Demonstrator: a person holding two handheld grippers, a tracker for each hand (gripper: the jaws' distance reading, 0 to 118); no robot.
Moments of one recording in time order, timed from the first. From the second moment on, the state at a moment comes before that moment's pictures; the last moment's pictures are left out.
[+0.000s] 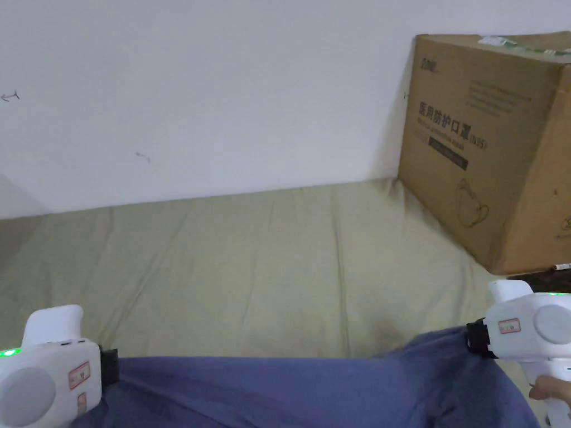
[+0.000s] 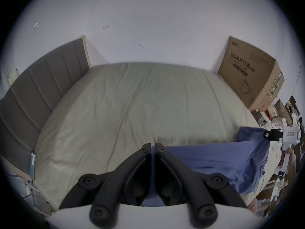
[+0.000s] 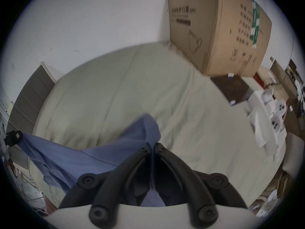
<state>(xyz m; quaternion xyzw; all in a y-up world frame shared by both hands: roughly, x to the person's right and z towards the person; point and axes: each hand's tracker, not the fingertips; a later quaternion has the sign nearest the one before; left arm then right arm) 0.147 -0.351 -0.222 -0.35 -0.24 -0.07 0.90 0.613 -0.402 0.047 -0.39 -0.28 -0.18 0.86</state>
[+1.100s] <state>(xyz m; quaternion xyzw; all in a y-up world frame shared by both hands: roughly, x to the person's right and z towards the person) 0.184 -0.026 -0.406 -0.10 -0.16 -0.06 0.98 0.662 -0.016 -0.147 -0.09 -0.26 -0.16 0.95</state>
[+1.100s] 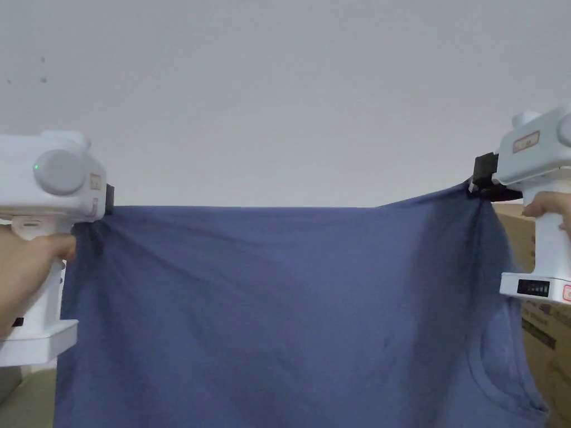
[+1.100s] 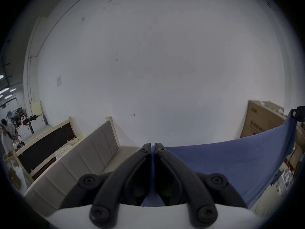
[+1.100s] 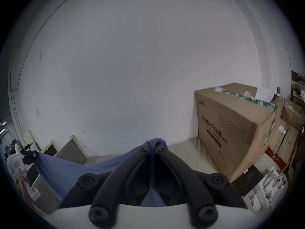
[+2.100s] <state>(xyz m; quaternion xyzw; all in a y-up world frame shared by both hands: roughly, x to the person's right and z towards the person) 0.239 -0.413 -0.509 -0.35 -0.11 -0.12 0.92 0.686 -0.381 -0.252 -0.35 -0.25 -0.23 0.87</state>
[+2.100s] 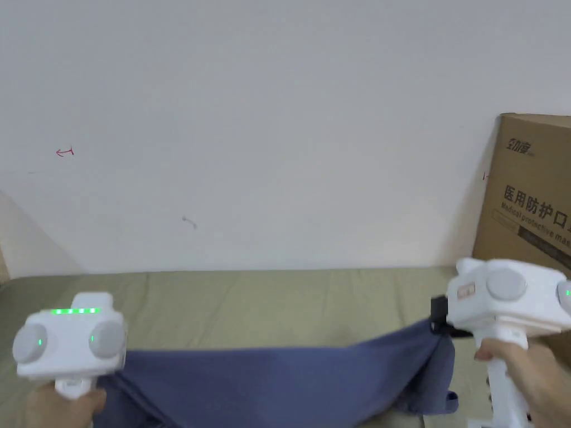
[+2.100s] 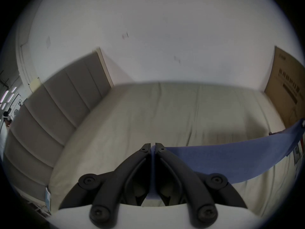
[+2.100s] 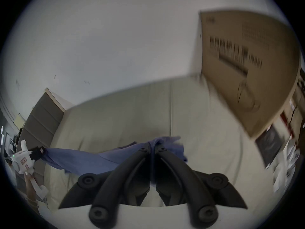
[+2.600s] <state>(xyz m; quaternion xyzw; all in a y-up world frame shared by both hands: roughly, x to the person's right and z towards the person) 0.128 -0.466 -0.359 -0.40 -0.13 -0.13 0.90 0.609 -0.460 -0.092 -0.39 -0.22 -0.23 0.86</state>
